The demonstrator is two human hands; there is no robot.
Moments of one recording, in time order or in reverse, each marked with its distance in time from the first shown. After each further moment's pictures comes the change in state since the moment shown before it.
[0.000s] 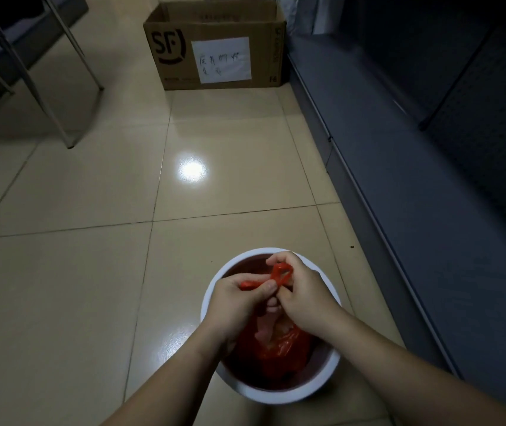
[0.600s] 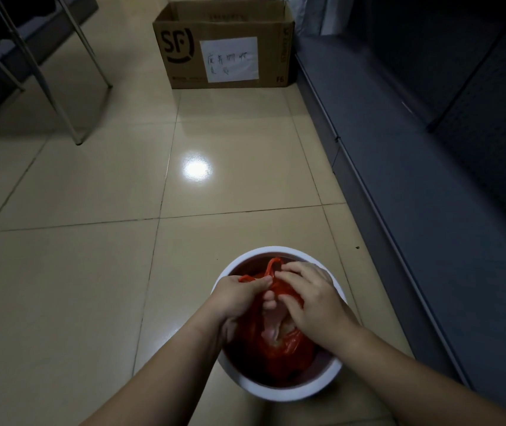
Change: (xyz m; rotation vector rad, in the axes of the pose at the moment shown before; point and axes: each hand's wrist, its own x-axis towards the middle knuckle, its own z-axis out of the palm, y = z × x) left_hand 0.010 0.009 -0.010 -0.121 0.096 -0.339; right_hand -0.004 0.044 0.006 -0.585 0.195 -0.492
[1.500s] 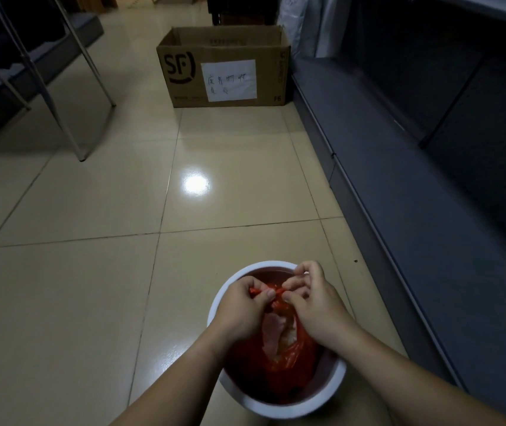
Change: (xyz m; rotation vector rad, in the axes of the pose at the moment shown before) left_hand 0.005 -0.004 -0.002 0.689 0.162 0.412; right_hand 0.018 -0.011 -0.017 0.497 -0.101 0.569
